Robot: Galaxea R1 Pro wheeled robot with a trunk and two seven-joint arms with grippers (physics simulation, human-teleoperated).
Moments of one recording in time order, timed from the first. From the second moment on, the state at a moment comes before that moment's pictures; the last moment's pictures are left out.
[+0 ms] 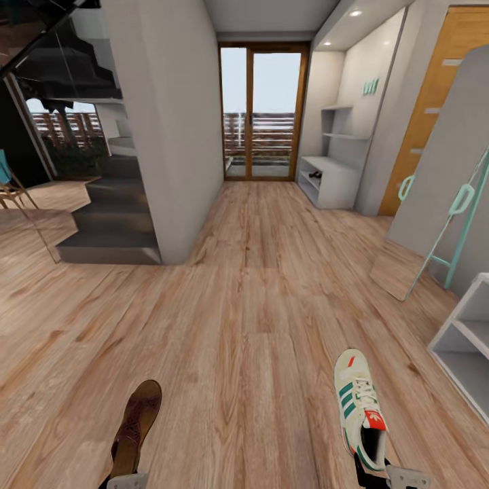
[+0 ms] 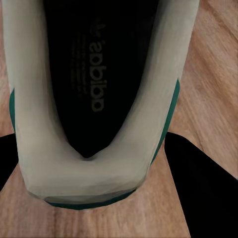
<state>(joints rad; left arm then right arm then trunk) -0.25 0.03 0.33 -0.24 -0.20 -0.61 -0.03 -0.15 0.00 -0.55 -0.58 0.27 -0.51 0.19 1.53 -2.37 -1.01</state>
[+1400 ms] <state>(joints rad) -0.25 0.03 0.33 -0.24 -0.20 -0.61 -0.03 -0.15 0.00 -0.55 -0.58 0.27 -0.51 0.19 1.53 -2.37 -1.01</state>
